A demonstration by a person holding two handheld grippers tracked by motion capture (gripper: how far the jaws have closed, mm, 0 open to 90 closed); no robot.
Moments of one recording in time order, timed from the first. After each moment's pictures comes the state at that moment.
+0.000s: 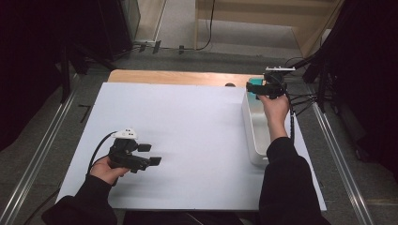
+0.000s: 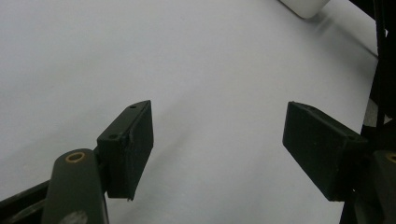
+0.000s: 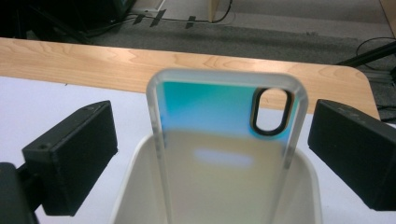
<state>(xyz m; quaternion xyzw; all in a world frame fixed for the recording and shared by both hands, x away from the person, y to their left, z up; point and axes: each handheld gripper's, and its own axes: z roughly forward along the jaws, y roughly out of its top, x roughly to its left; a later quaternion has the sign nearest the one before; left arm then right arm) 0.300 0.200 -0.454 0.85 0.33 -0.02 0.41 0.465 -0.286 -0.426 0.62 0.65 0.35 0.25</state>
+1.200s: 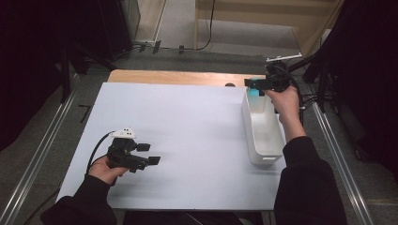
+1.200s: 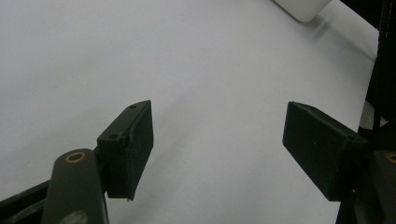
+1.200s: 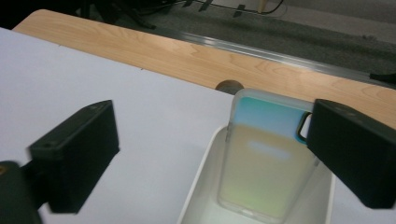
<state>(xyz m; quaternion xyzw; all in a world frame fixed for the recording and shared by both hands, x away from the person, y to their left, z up) 0.300 0.204 -0.452 0.84 0.34 -0.03 0.42 0.441 -0.277 -0.367 0.56 0.72 0.37 0.18</state>
